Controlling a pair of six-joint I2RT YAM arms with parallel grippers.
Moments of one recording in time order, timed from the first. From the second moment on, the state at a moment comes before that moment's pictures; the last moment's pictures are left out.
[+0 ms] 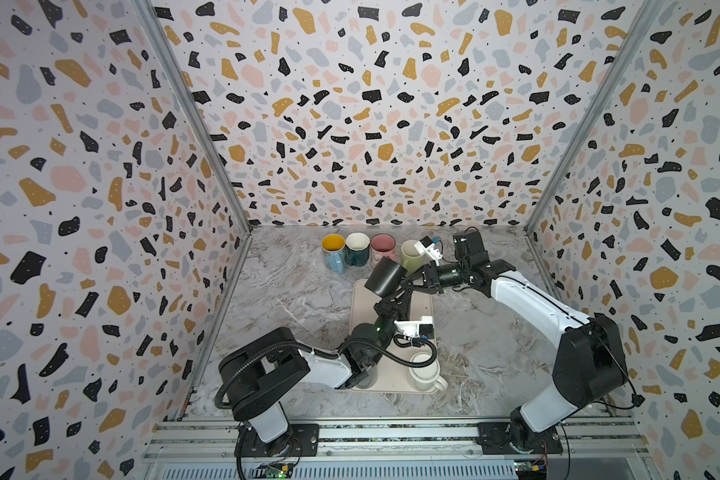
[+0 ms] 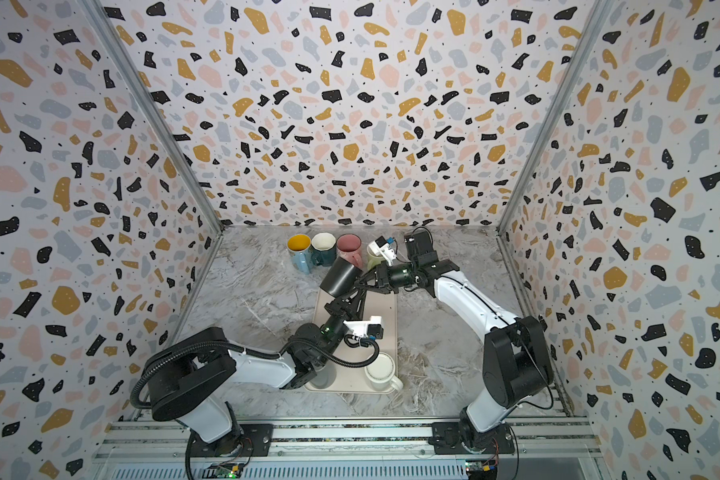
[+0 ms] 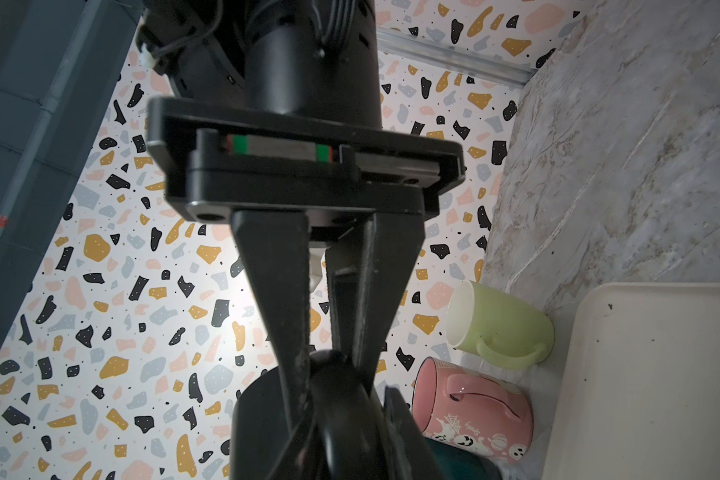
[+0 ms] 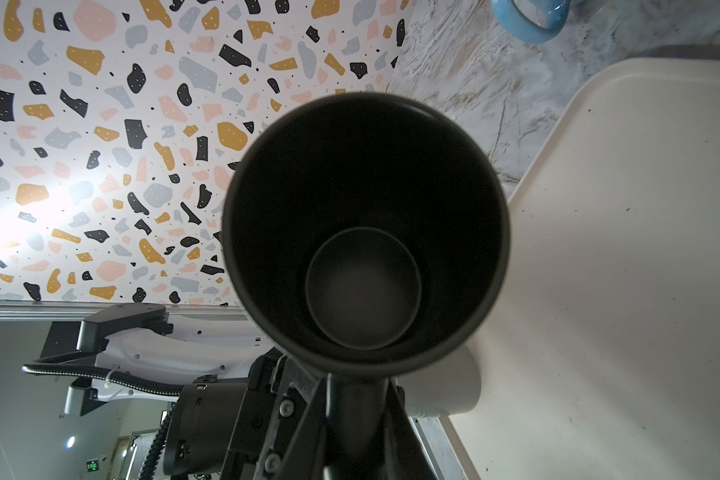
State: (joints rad) left arm -1.00 1.65 0.57 1.30 -0.39 1.42; right arm 0.42 1.60 1.26 -0.35 -1.09 0.55
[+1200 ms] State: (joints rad) left arm -1.00 1.64 0.62 1.31 -0.41 1.48; right arm 0.31 1.54 1.21 -0.21 -1.08 0.62
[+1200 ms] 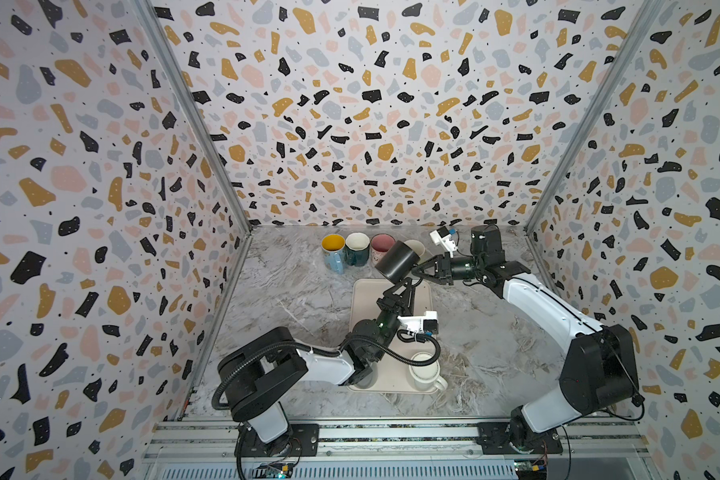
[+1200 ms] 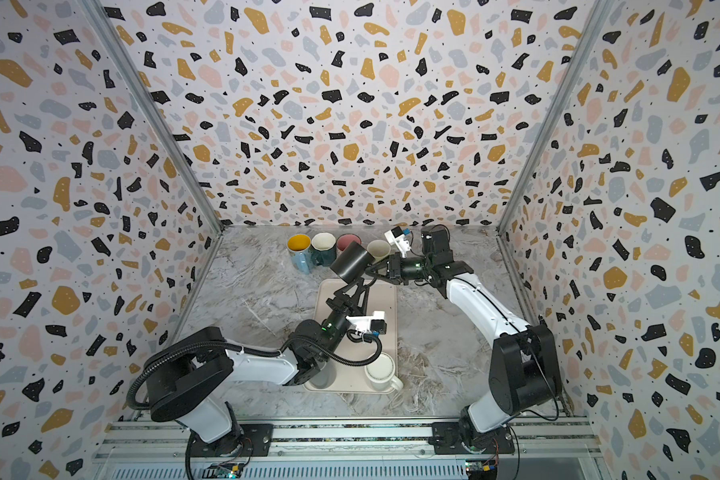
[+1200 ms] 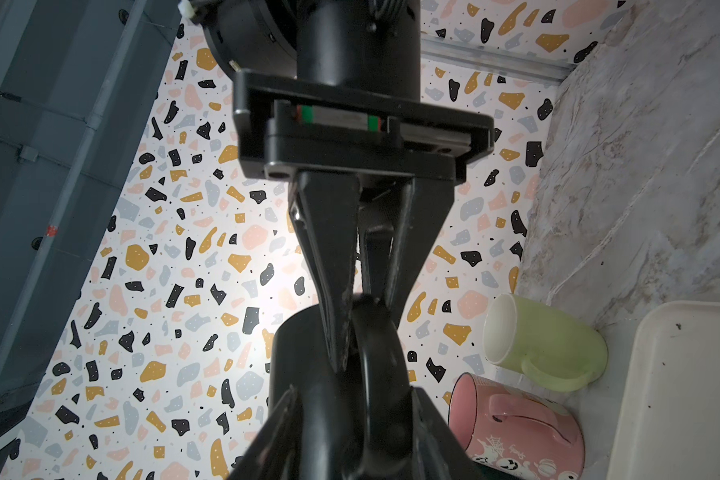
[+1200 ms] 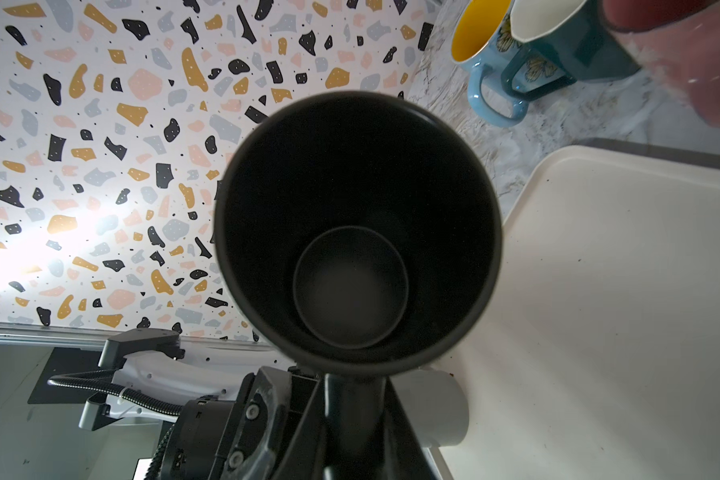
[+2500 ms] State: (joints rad) left arm -0.58 1.23 1.03 0.51 -0.58 0.21; right arm 0.19 1.49 1.20 -0.40 -0.39 0.33
